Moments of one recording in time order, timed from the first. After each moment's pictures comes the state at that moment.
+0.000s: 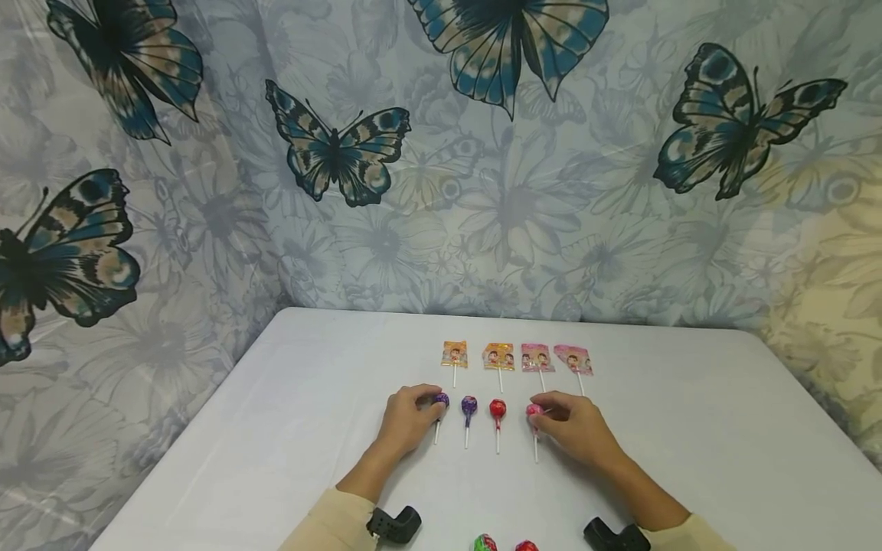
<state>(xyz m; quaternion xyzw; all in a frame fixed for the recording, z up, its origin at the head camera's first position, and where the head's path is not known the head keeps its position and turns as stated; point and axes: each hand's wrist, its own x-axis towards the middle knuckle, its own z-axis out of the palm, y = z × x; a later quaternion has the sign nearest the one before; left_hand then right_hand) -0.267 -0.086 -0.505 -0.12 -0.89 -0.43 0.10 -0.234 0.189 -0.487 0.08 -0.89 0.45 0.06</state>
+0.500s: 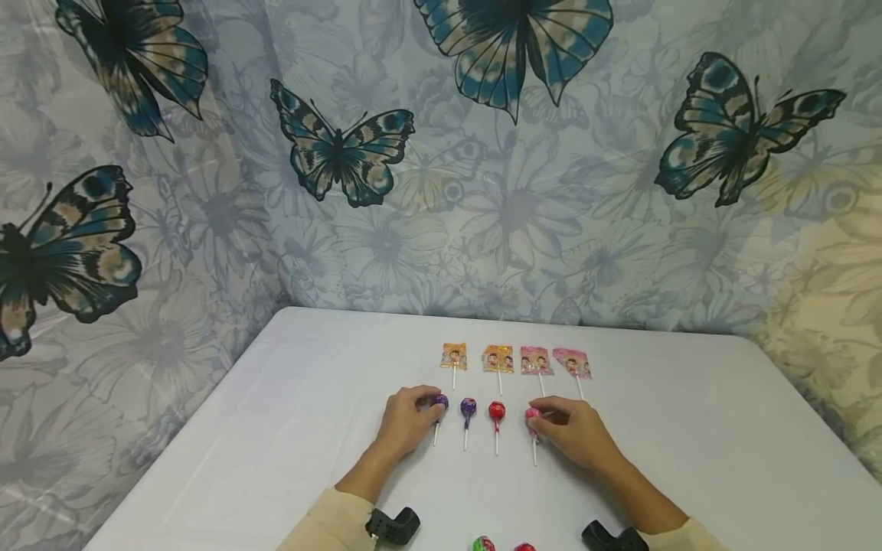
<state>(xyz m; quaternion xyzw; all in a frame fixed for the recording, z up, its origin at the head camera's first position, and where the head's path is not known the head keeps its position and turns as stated) -0.266 -0.087 -0.504 -0.12 -0.89 -0.43 0.10 -0.234 0.188 -0.491 0.06 -0.90 0.42 0.07</state>
